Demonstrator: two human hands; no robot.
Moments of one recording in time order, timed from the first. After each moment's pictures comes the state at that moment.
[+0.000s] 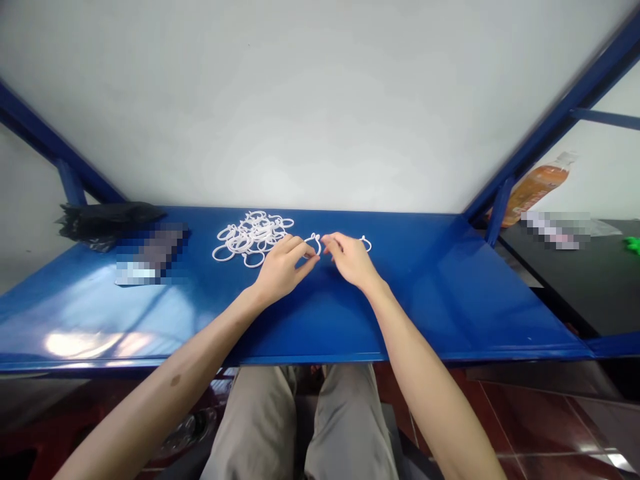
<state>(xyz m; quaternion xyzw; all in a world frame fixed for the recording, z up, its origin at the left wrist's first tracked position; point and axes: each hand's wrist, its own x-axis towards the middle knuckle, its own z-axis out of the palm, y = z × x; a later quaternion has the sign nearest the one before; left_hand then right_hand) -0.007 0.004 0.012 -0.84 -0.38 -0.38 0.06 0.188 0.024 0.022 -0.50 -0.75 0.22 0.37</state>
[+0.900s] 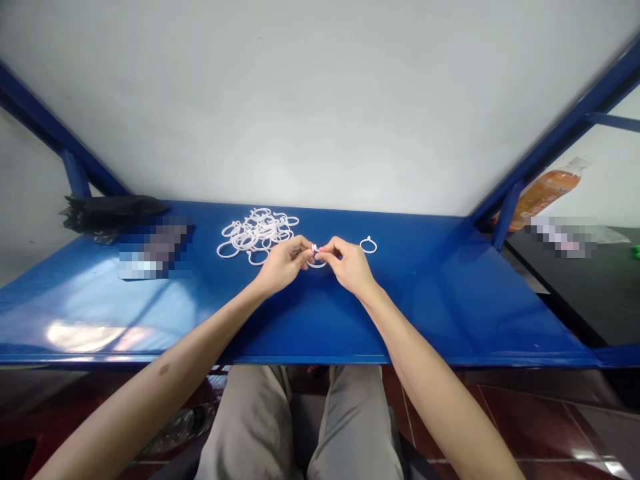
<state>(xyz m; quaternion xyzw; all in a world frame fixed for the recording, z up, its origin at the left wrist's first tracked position) -0.014 0.011 0.008 -0.70 -0.42 -0.45 -0.37 0.172 0.015 0.012 -0.44 -0.73 0.27 0.45</state>
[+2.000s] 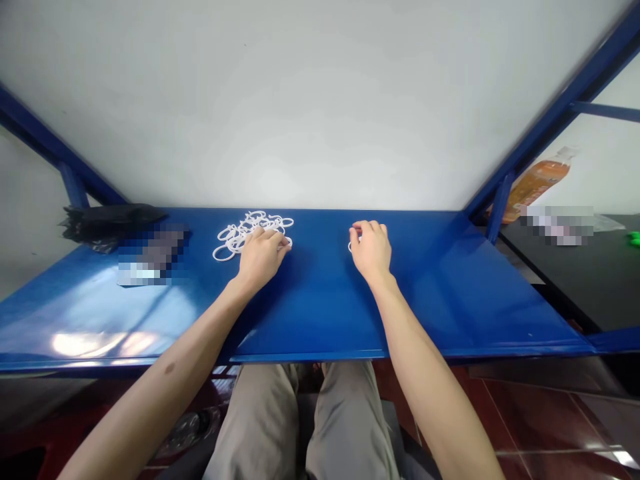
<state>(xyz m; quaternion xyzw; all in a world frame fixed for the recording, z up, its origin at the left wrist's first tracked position) -0.048 0.033 -0.003 -0.78 -0.54 -0.29 0.09 0.214 0.039 0.013 -0.63 -0.68 -0.02 0.38</state>
